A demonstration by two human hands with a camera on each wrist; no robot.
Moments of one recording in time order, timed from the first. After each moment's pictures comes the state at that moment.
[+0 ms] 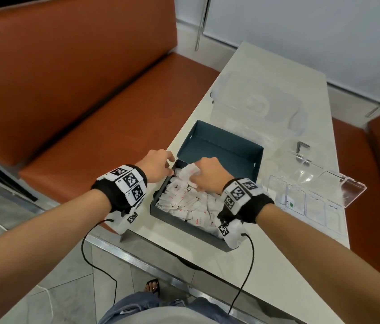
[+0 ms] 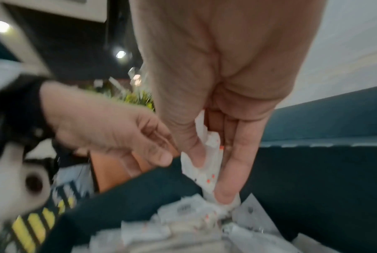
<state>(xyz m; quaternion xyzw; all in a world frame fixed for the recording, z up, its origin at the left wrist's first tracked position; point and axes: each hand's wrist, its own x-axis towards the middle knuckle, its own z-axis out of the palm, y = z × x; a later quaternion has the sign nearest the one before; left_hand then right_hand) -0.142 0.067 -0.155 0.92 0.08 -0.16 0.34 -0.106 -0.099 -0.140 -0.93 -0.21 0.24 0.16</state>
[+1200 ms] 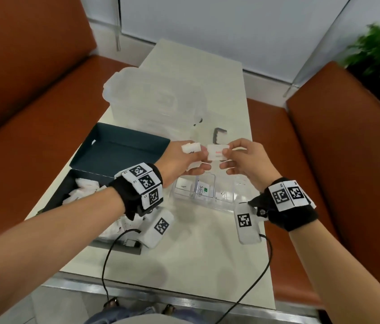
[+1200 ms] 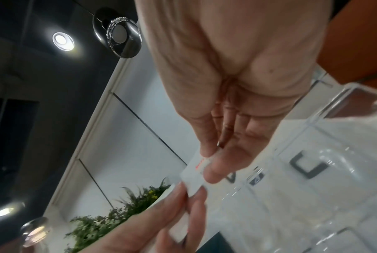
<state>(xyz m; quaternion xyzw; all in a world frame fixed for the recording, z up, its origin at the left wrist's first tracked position) -0.098 -0.194 -0.098 0.60 0.02 -0.17 0.78 -0.098 -0.375 -0.063 -0.78 0.08 0.07 0.62</state>
